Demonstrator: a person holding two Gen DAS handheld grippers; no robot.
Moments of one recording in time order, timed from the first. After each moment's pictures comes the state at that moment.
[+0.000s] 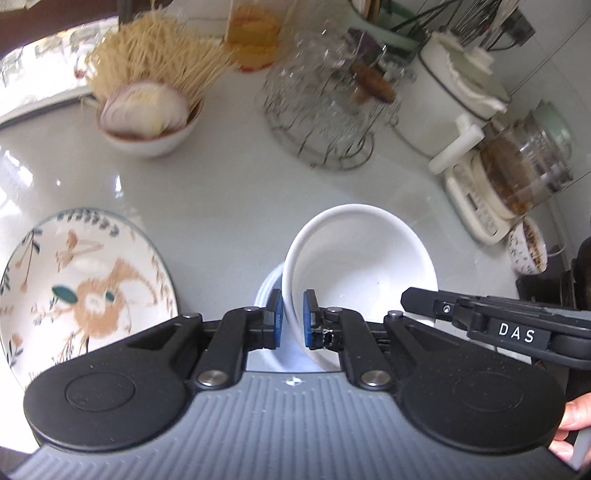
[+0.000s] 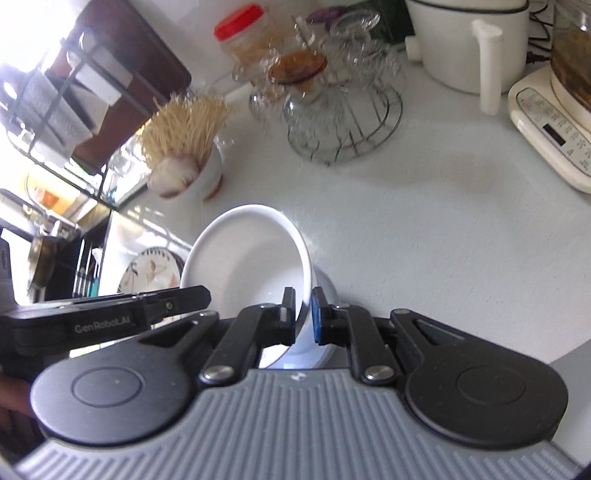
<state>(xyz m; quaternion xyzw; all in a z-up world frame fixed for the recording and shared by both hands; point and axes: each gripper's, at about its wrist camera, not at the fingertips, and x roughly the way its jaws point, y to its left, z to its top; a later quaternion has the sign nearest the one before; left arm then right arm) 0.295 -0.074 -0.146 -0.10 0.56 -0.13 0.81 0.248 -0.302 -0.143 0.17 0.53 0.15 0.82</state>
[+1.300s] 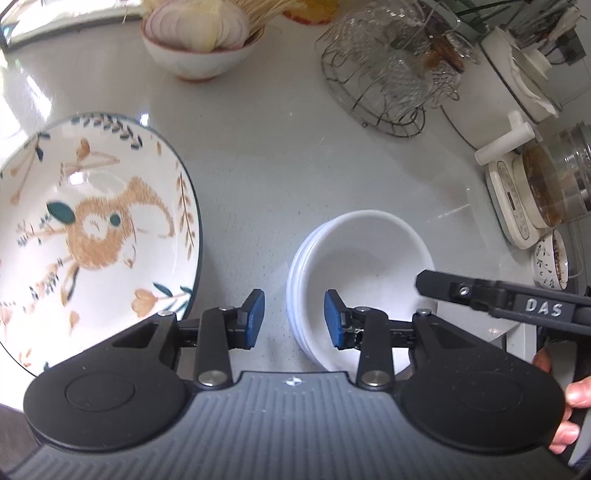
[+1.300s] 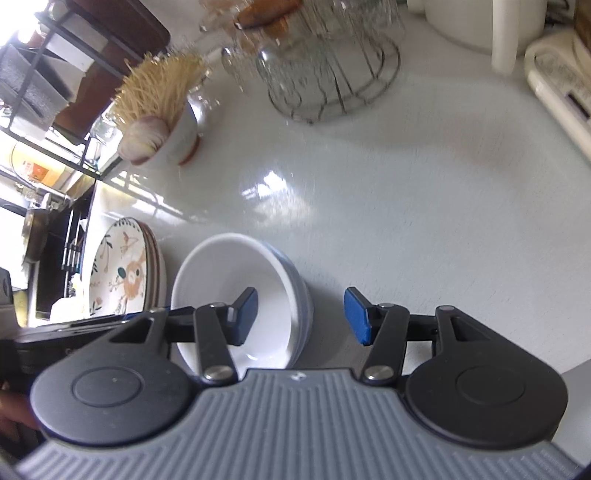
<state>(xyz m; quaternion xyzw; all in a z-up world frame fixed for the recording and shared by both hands) 0.284 -0.060 -0.200 -0.16 0.59 -0.08 0.78 0.272 -0.310 -0.190 0.17 0.59 0.17 0.77</state>
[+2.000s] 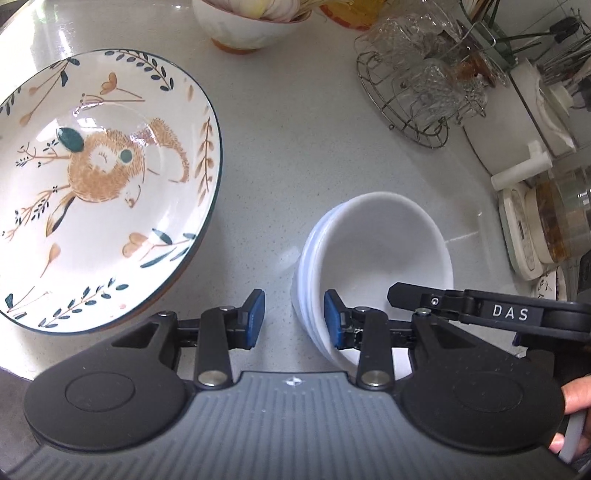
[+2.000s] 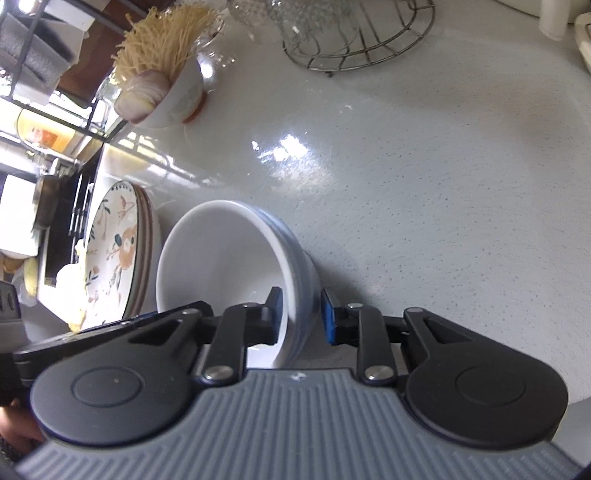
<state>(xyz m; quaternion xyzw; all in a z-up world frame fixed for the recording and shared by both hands) 0.256 -0.056 -0.228 -0.23 0.57 -0.03 0.79 0.282 -0.296 -0.224 0.15 0.62 0.22 0.74</state>
